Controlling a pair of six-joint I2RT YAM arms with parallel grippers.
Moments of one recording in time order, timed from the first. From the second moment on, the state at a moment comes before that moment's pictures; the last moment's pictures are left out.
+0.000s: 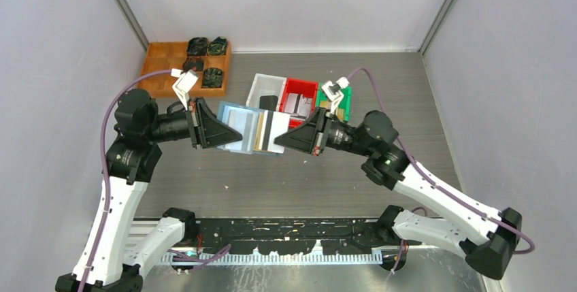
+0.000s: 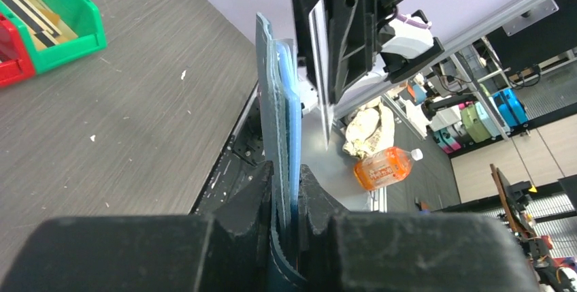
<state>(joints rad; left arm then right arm) -0.22 0.83 1.14 -0.42 1.13 -0.64 0.85 0.97 0.86 0.35 -0.52 1.09</state>
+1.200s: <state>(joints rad) -0.21 0.83 1.24 -0.95 0.85 -0.08 0.33 1.76 1.40 -0.40 -0.24 0.69</state>
